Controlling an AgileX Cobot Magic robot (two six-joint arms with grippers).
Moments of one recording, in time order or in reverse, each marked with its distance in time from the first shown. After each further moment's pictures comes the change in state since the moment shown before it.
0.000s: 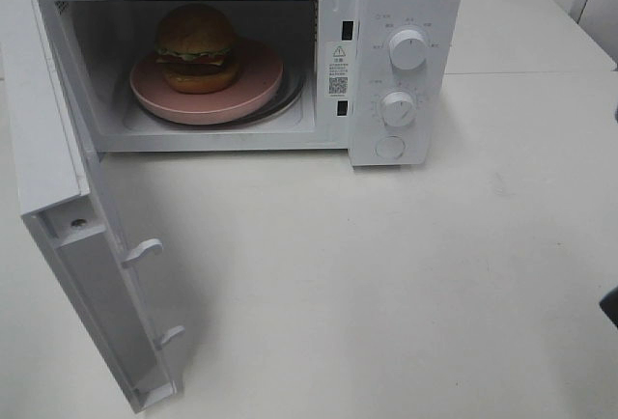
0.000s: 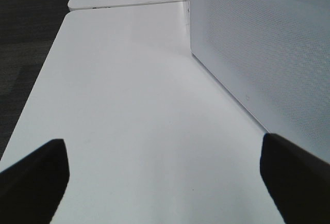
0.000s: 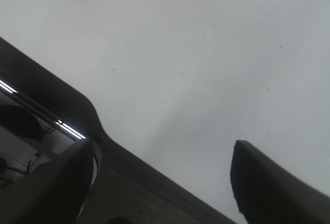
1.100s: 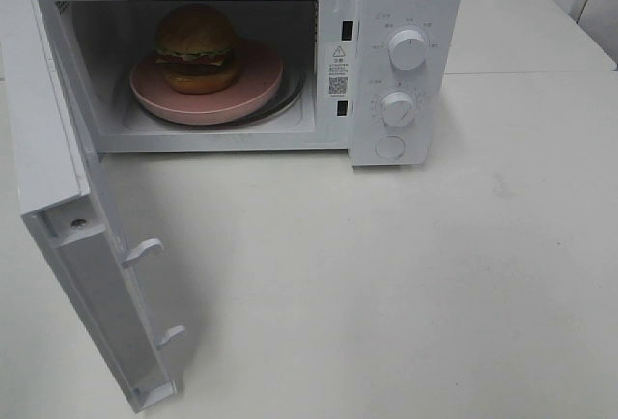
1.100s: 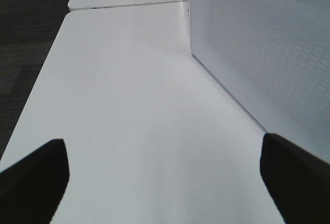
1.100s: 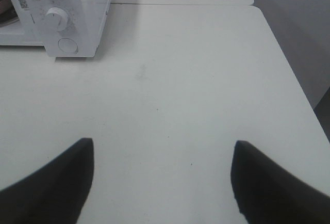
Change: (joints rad) left arm 0.000 0.000 0.000 0.000 0.000 0.000; right arm -0.578 -0.880 0.209 0.070 -0.067 -0.024
